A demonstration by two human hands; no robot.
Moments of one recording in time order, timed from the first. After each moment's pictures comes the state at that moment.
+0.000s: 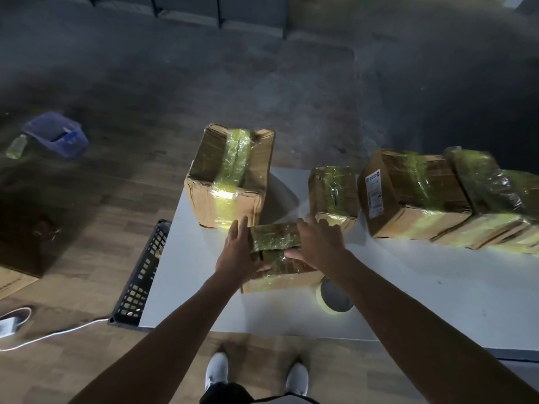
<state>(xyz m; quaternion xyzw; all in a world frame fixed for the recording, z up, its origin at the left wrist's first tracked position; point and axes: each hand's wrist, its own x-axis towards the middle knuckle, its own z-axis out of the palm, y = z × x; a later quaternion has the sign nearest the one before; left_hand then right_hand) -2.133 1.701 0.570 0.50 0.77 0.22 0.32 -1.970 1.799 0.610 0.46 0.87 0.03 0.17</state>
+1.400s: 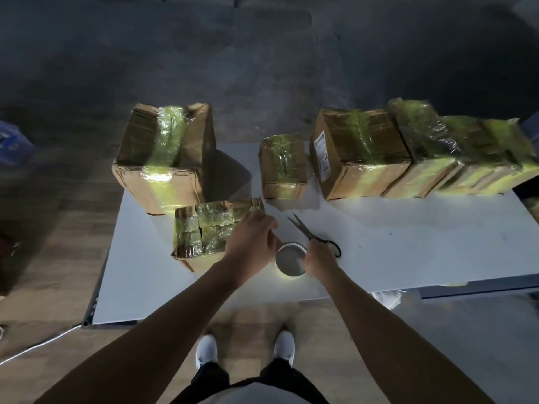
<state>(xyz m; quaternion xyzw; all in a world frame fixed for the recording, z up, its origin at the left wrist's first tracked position) -2.007 1.717 0.593 0.70 0.66 0.21 0.14 -1.838 1.766 0.526 0.69 0.66 -0.28 0.11</state>
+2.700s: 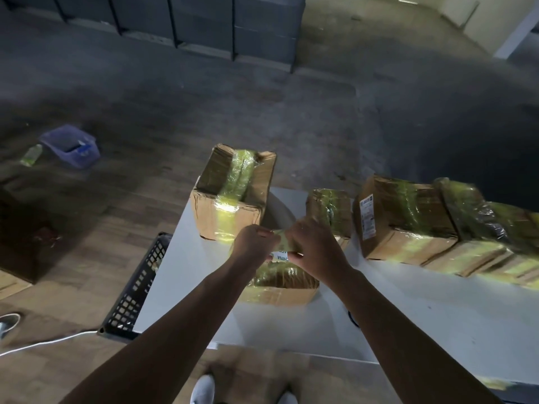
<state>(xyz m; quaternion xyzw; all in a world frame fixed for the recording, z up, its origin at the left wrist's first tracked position) -2.099 1.718 0.664 0.28 0.73 0.43 0.44 -1.953 1.792 0.645 0.27 0.94 -0.08 -0.19</state>
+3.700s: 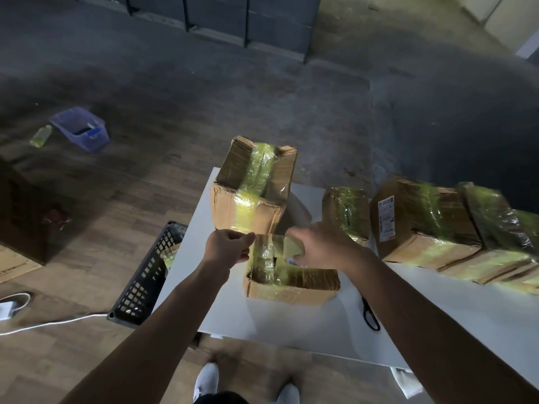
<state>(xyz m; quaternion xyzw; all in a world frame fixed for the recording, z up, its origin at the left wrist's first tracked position) -2.174 1.686 0.622 0.14 0.73 0.51 0.44 -1.993 1.802 0.659 0.22 0.97 -0.12 0.00</state>
